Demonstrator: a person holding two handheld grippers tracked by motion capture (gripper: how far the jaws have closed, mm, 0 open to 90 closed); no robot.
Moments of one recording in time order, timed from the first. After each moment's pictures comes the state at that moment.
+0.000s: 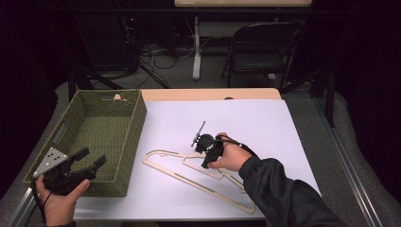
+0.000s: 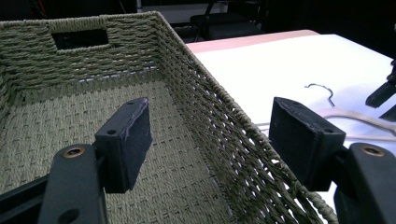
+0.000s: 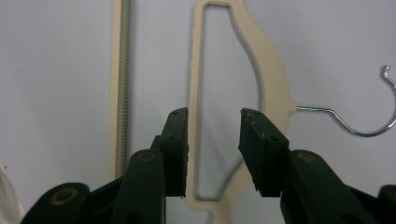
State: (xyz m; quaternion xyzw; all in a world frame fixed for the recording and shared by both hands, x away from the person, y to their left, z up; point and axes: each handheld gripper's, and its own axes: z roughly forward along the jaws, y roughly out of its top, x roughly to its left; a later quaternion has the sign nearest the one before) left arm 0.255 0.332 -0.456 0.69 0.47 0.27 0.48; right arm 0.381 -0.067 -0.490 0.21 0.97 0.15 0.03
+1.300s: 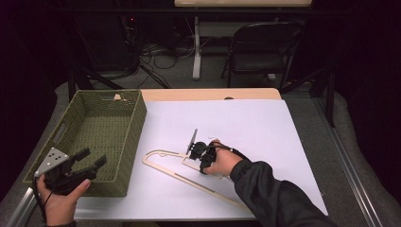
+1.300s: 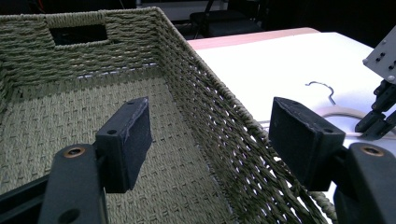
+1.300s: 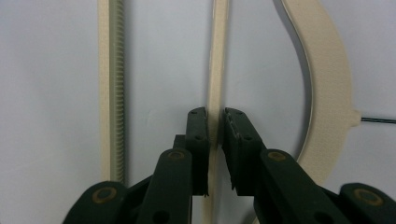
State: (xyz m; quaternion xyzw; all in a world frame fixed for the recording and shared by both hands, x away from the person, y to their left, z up) left arm 0.257 0.332 -0.459 0.69 0.47 0.26 0.48; right arm 0.384 -0.049 -0.527 0.21 0.97 0.10 -0.01
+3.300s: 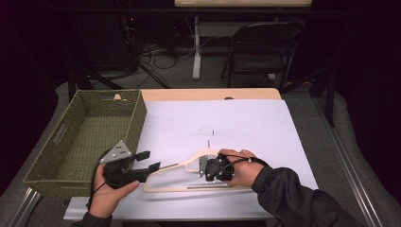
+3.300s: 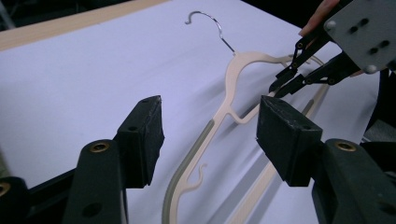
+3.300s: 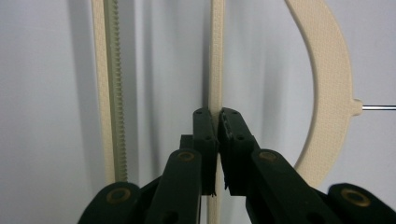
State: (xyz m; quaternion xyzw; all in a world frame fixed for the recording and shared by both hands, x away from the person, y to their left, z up) left arm 0.285 0.202 -0.458 0.81 0.34 0.11 0.47; right arm 0.317 -0.087 -0.493 -0.01 0.98 0.12 0.18
